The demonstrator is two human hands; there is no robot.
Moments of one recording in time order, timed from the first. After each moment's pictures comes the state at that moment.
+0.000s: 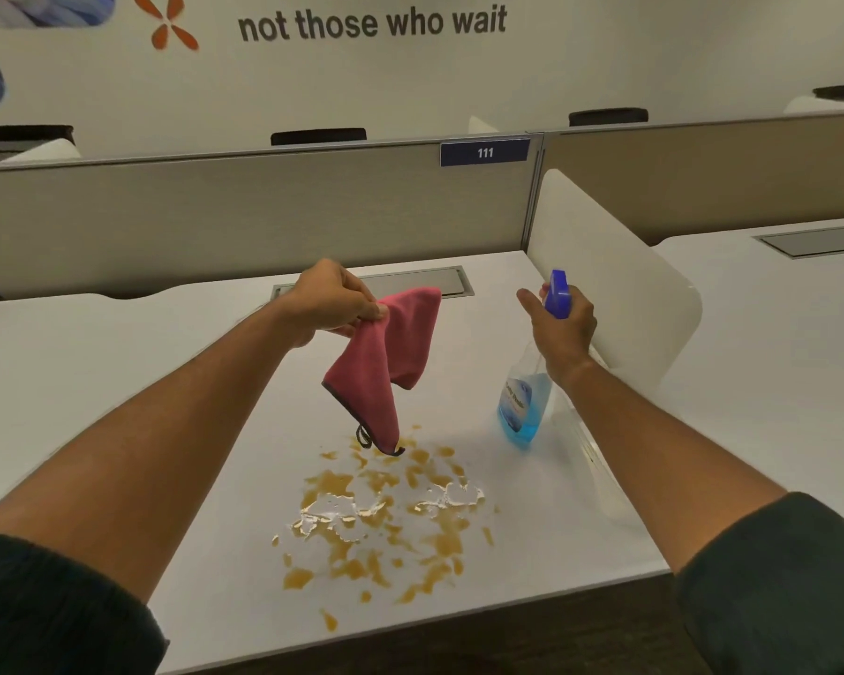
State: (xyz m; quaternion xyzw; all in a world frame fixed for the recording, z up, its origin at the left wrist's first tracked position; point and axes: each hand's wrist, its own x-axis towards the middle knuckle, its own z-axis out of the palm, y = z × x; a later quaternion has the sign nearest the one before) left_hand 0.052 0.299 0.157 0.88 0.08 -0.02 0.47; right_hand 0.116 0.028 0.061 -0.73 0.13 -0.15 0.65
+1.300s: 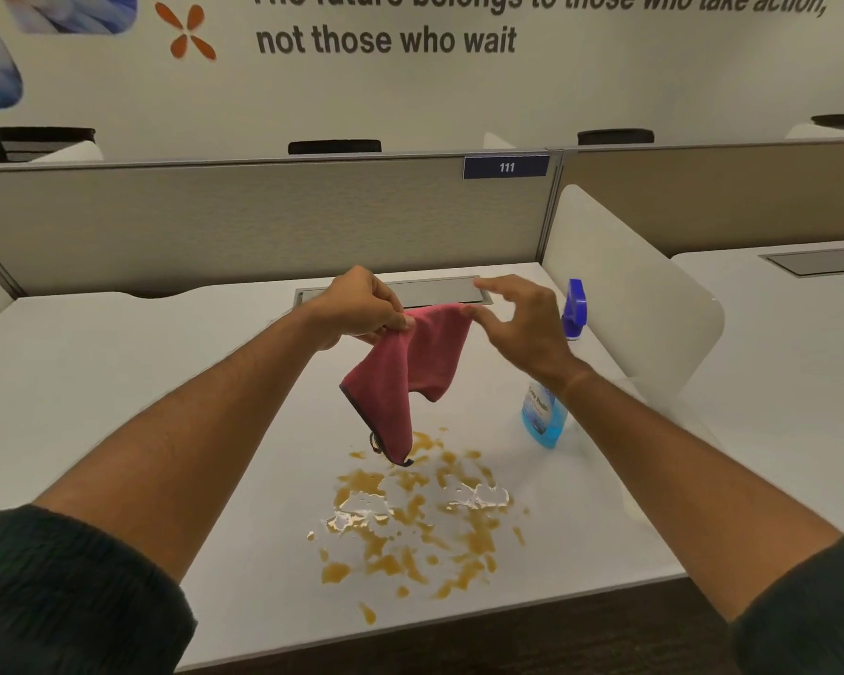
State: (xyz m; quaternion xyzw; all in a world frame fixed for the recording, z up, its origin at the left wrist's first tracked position) left_hand 0.037 0.315 0.160 0.89 0.02 -0.06 0.45; right_hand 0.070 0.091 0.107 -0.86 -0.22 -0.25 0.38
